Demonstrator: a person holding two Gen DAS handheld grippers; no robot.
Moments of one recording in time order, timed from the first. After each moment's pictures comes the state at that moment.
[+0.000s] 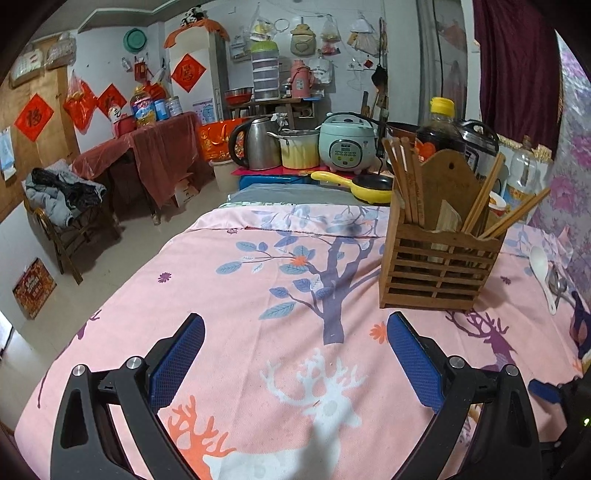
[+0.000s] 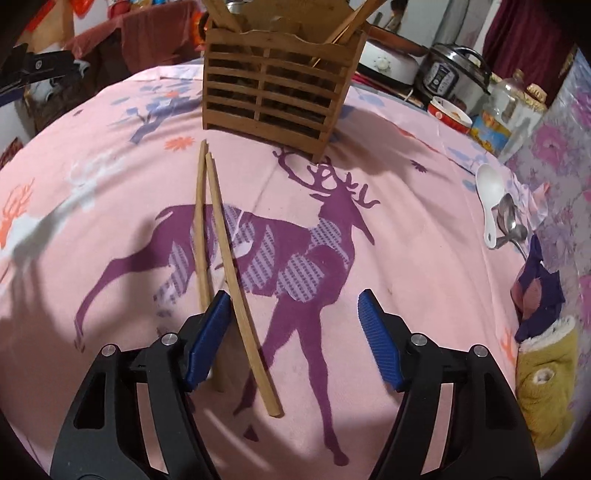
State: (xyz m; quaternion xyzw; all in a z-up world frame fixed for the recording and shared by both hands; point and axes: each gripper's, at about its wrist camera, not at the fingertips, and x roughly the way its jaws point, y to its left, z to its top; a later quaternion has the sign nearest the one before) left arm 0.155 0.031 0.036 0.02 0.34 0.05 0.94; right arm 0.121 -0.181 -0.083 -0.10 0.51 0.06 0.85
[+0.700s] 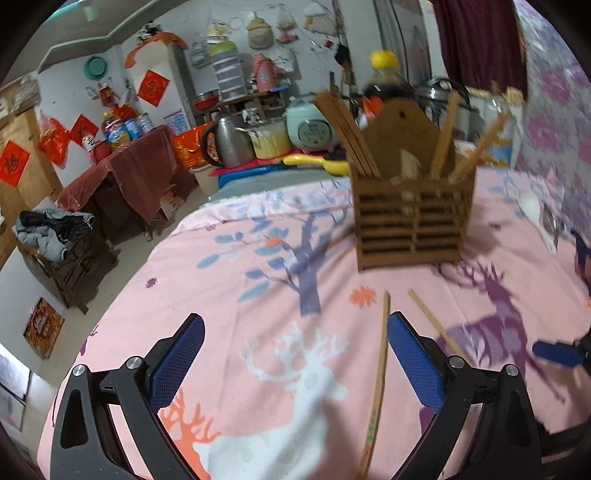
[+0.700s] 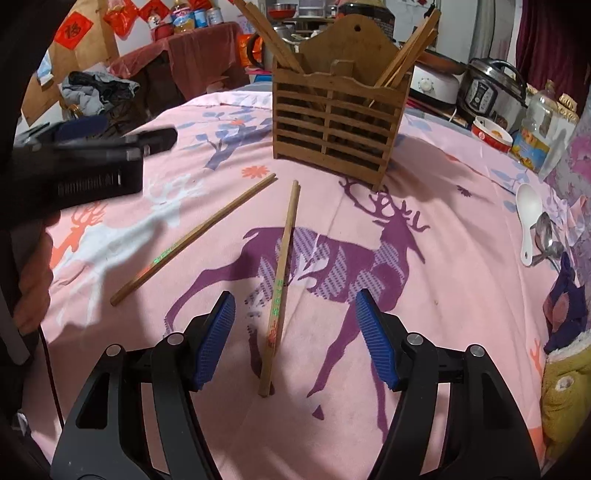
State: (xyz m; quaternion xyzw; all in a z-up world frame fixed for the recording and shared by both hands) left arm 0.142 -0.009 0.009 0.11 0.37 0.02 0.92; right arm 0.100 -0.169 -0.055 -0.05 0.48 0.16 0.86
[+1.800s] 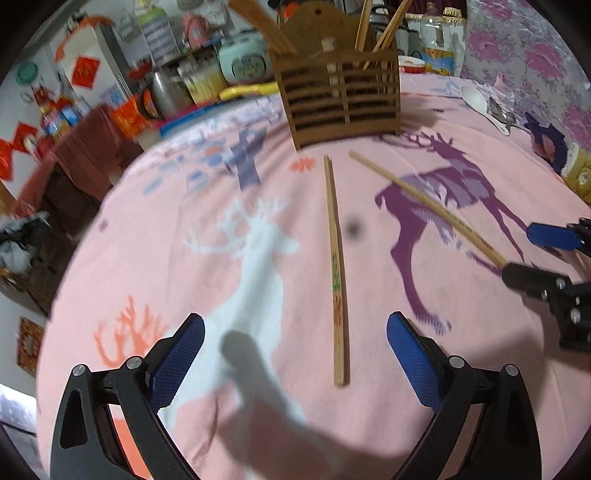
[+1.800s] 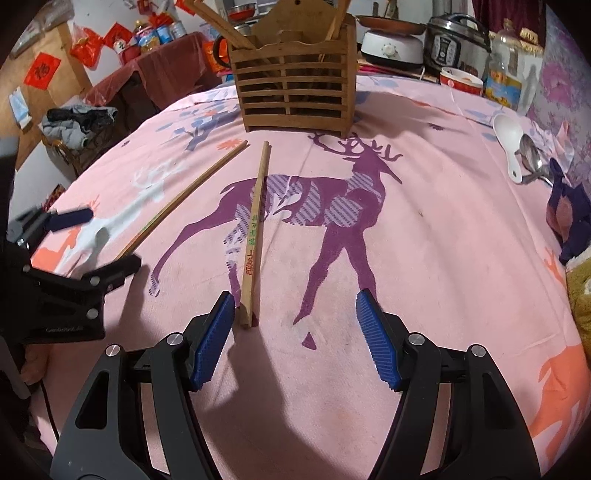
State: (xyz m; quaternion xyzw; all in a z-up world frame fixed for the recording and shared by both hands) left arm 0.090 -0.002 -0.053 0.14 0.48 -0.08 0.86; right arm 0.068 -0.202 -0.080 0.04 0.50 0.13 0.85
